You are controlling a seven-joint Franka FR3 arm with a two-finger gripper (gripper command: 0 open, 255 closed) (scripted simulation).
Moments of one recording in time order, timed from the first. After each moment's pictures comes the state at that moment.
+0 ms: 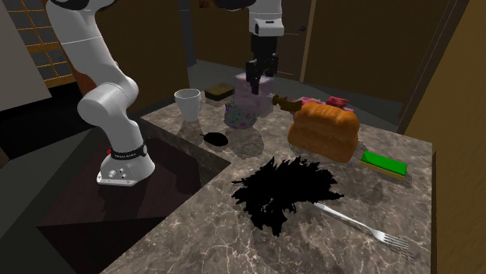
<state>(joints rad) -0.12 -0.14 -0.02 -1.94 -0.01 1.81 0.61</state>
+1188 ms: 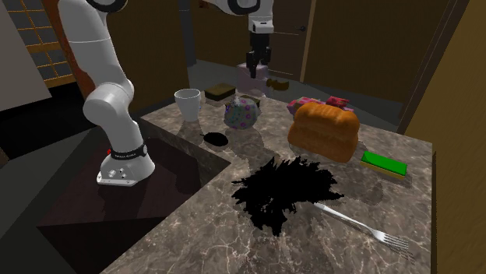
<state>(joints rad) 0.07 0.00 0.21 -1.85 -0.01 1.85 1.04</state>
